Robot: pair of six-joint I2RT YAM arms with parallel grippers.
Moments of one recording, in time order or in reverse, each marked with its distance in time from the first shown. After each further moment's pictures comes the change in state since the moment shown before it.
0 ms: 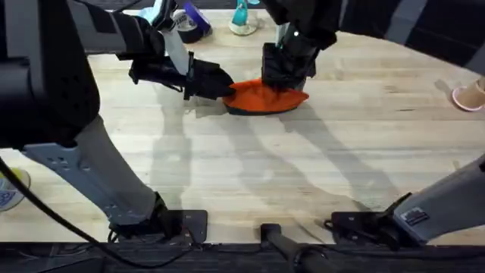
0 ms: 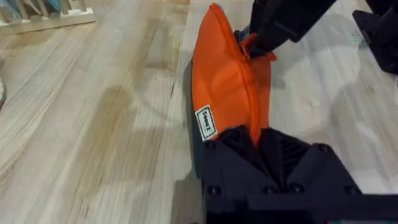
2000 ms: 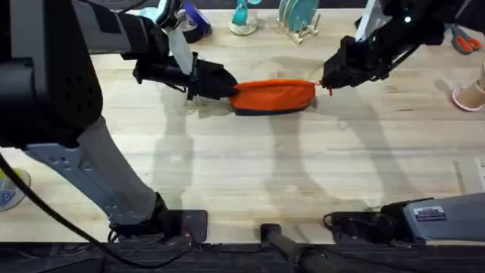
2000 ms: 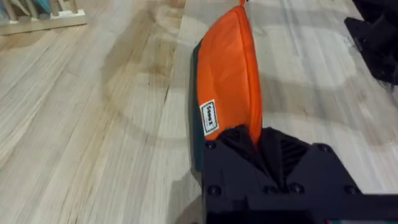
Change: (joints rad) left arm -0.023 0.000 0.000 0.001 0.011 -0.035; right arm -0.462 -0.212 -0.243 0.012 -0.272 -0.294
